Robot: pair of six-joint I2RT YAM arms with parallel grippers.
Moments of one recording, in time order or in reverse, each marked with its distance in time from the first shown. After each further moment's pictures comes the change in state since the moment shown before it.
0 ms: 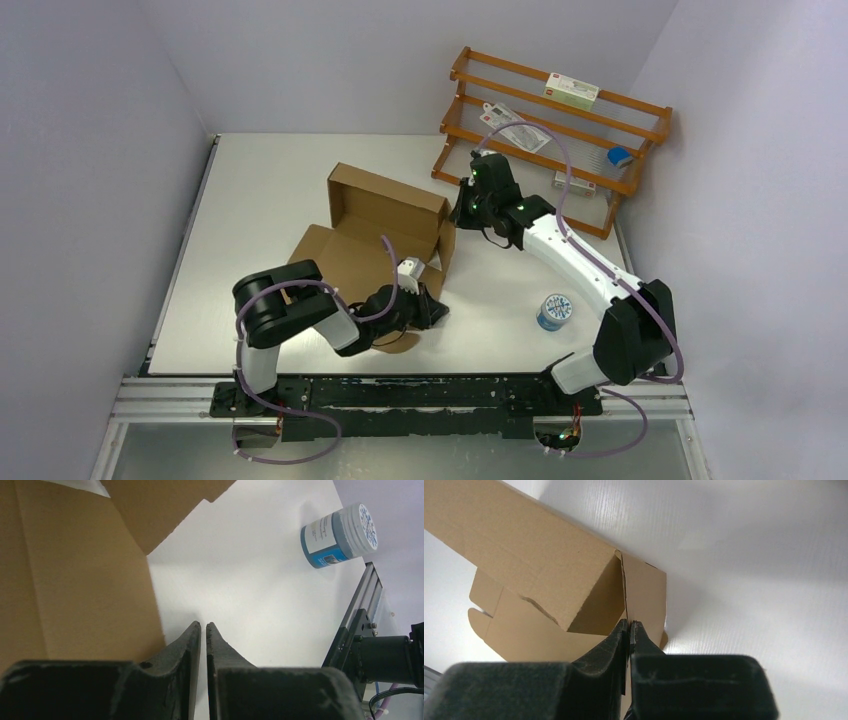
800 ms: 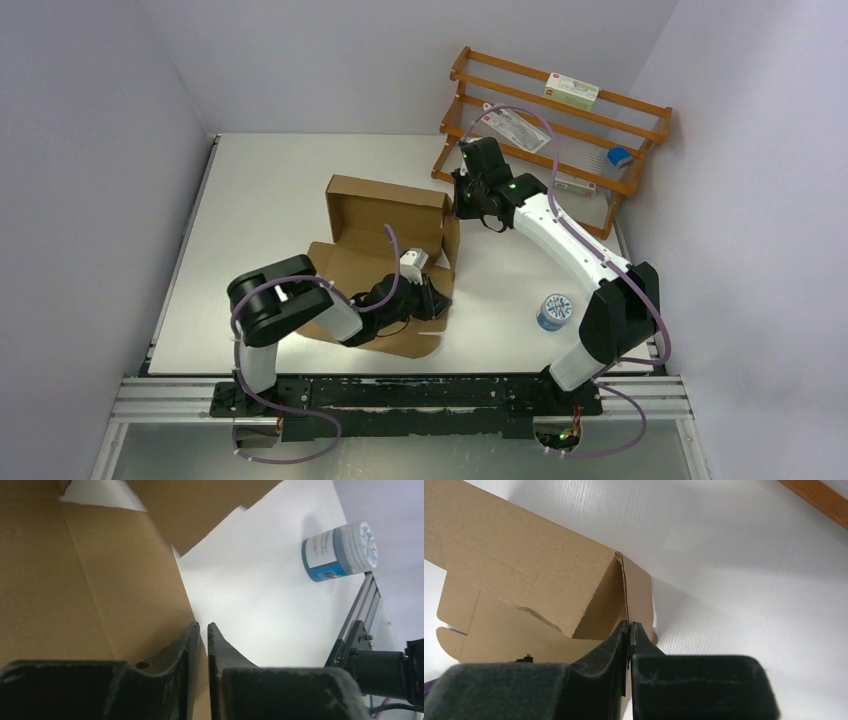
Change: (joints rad) left arm 0.044 -0.032 0.059 -0.103 0.039 -0.014; right arm -0.001 0.116 0.194 -0.168 0.033 -0.145
